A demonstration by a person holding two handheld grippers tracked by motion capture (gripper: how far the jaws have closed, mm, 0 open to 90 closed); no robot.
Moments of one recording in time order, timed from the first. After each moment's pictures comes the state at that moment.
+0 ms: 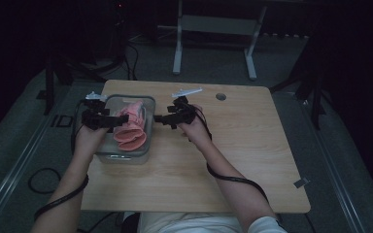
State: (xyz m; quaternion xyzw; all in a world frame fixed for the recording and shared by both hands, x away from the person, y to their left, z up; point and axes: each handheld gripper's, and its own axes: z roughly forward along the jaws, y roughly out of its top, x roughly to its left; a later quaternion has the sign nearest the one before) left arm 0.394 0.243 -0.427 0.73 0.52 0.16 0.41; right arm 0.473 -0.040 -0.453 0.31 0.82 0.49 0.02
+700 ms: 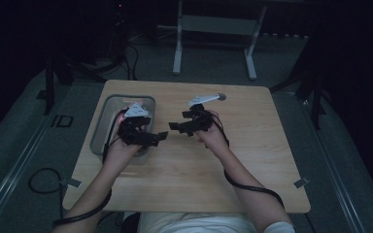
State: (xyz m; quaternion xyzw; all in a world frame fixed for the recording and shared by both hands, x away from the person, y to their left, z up) left arm 0.352 0.135 -0.416 0.80 0.38 0.14 0.45; right arm 0.453 -0.090 -0.455 0.30 0.83 0.48 0.04
